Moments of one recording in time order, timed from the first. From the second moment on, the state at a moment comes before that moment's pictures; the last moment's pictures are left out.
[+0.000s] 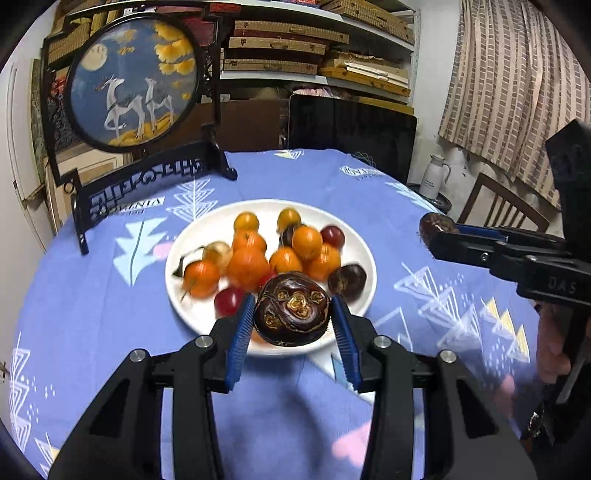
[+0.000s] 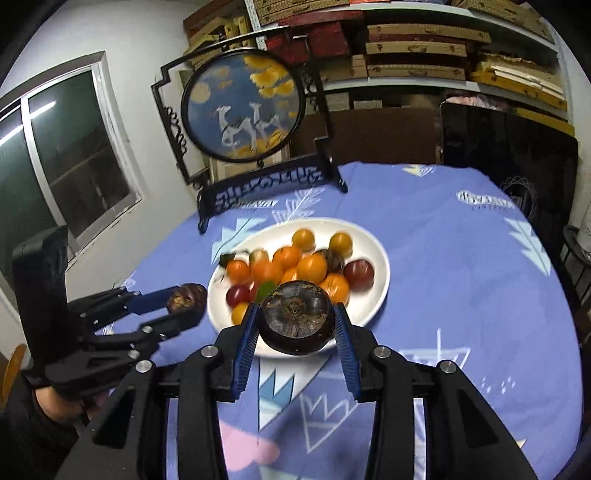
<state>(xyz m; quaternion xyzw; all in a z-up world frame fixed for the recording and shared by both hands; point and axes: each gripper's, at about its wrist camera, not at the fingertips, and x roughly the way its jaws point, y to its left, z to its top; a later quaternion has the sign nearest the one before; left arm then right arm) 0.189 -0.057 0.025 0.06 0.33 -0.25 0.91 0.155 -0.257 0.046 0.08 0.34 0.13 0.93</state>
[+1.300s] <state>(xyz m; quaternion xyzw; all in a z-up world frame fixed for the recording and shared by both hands) 0.141 -0.046 0.014 0.08 0.34 -0.14 0.93 0.120 -0.255 0.019 0.09 0.36 0.11 0.92</state>
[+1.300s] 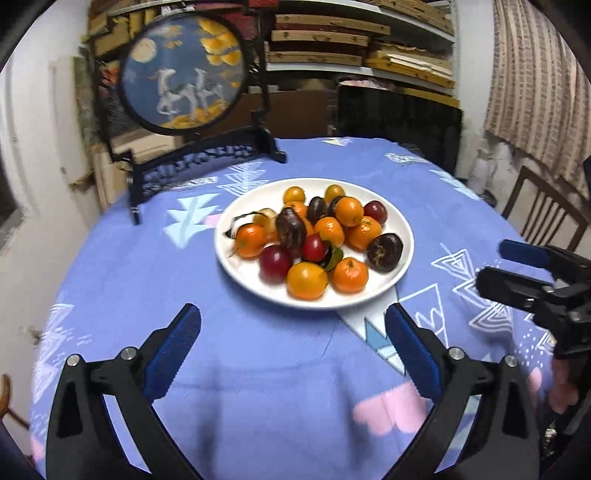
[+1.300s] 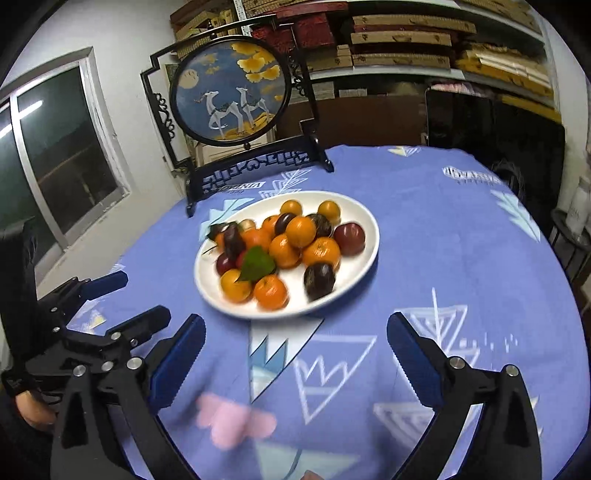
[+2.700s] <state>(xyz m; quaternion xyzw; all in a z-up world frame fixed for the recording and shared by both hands) 0.064 -0.031 0.057 0.09 0.28 -0.08 0.95 0.033 -0.279 0.036 0.10 0.34 0.08 0.93</state>
